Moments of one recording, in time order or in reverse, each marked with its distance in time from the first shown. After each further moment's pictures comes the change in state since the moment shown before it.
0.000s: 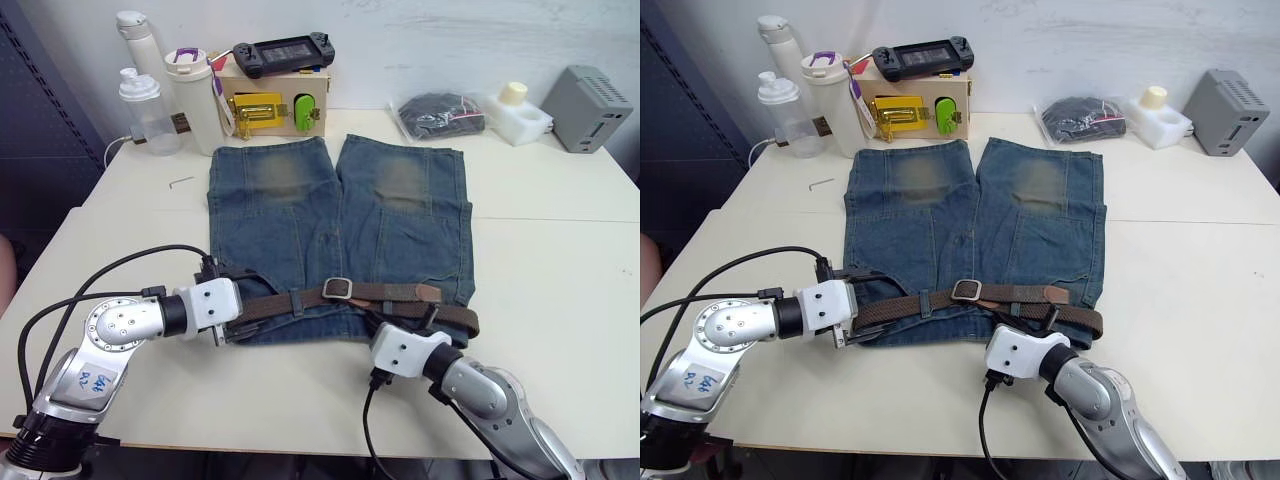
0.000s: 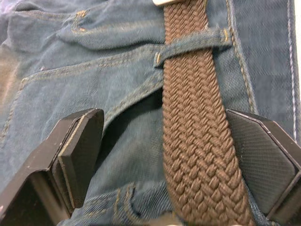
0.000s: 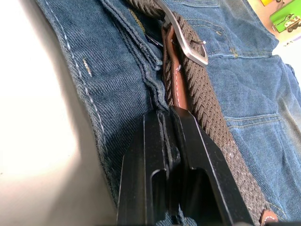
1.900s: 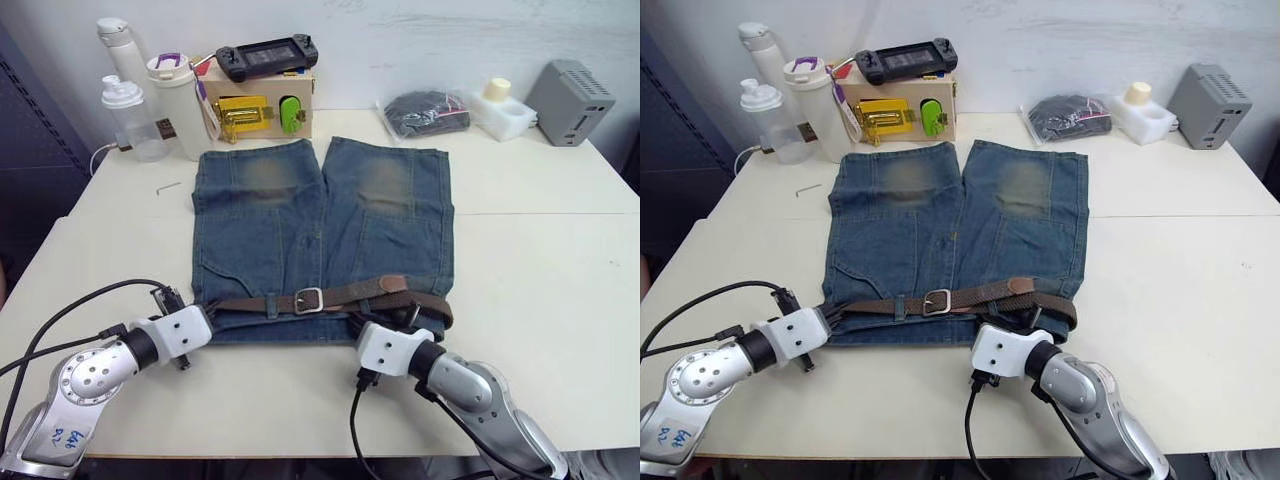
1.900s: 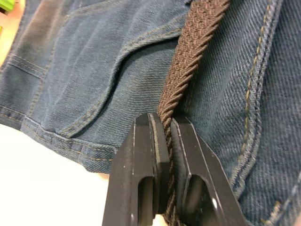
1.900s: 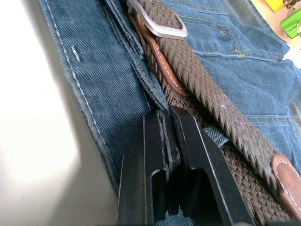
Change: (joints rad) left arm 0.338 0.040 0.133 0.009 0.139 -0.115 0.328; right arm -0.053 0.043 0.049 0.017 0.019 0.028 0.050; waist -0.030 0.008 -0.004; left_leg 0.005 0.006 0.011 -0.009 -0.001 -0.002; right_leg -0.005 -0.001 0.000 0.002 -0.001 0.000
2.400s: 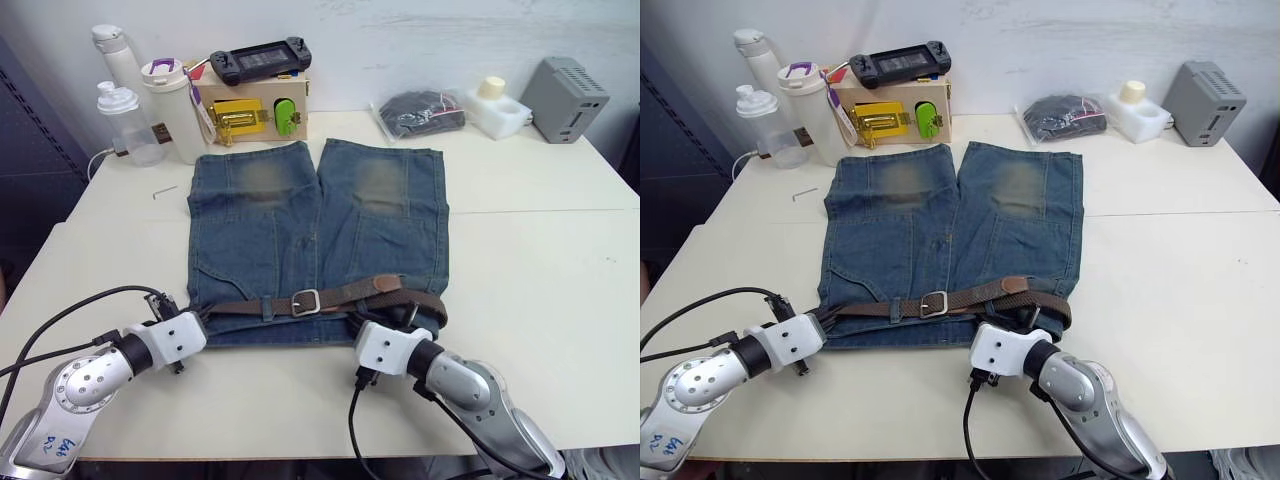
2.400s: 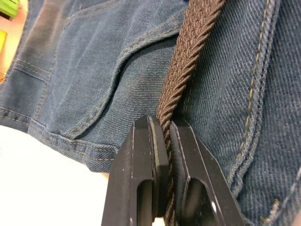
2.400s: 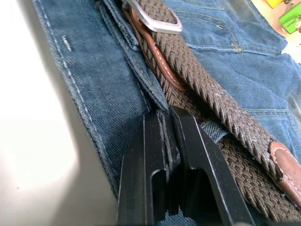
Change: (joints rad) left arm 0.018 -0.025 -0.008 0.049 -0.004 -0.088 0.062; right arm -0.006 -0.010 0.003 -0.007 0.009 0.010 0.031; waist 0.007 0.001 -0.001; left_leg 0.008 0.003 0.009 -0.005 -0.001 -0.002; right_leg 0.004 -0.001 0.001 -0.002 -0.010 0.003
